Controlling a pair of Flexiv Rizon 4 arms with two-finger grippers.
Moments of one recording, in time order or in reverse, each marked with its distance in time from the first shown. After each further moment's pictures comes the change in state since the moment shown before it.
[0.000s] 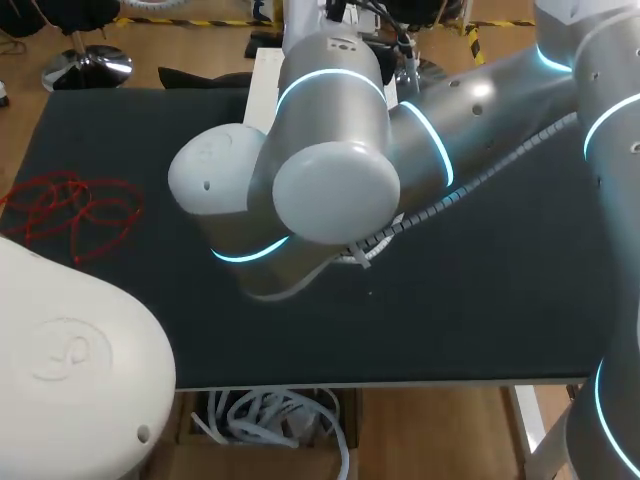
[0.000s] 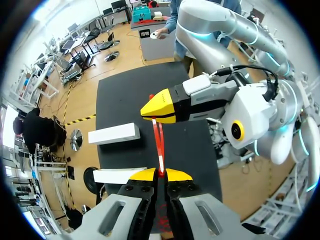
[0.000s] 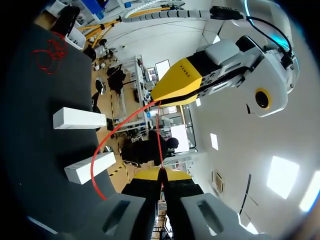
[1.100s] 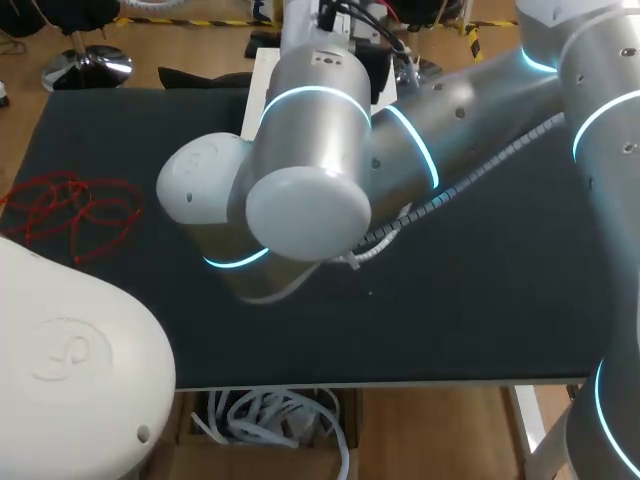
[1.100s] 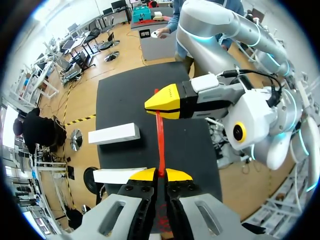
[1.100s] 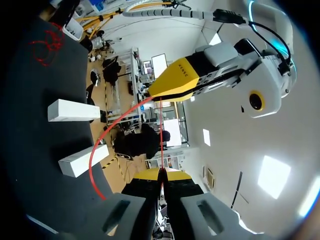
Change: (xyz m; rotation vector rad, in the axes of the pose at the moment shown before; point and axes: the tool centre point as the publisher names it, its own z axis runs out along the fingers) left arm 0.000 0.000 0.000 0.000 0.000 0.000; right arm -0.006 -0.005 -0.009 0.058 -0.064 -0.037
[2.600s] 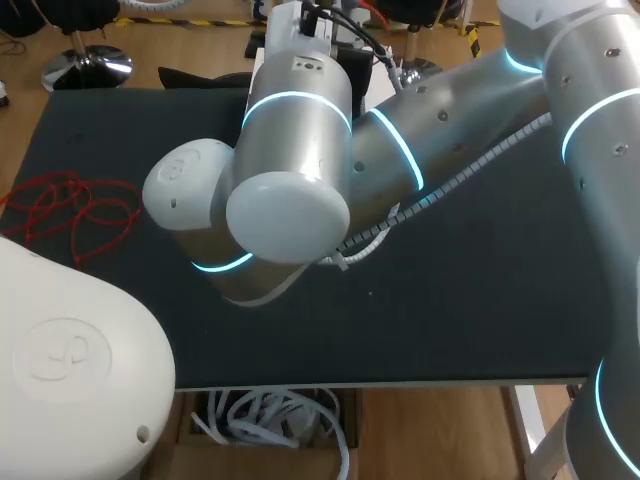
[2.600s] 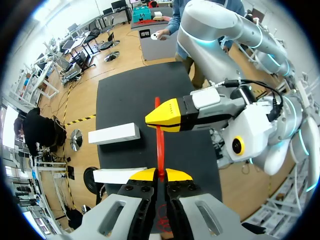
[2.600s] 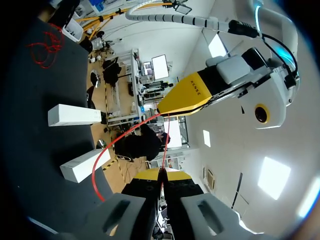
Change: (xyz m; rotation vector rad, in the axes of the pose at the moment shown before) left arm 0.000 0.000 0.000 0.000 0.000 0.000; right arm 0.010 0.022 0.002 -0.018 -0.001 0.004
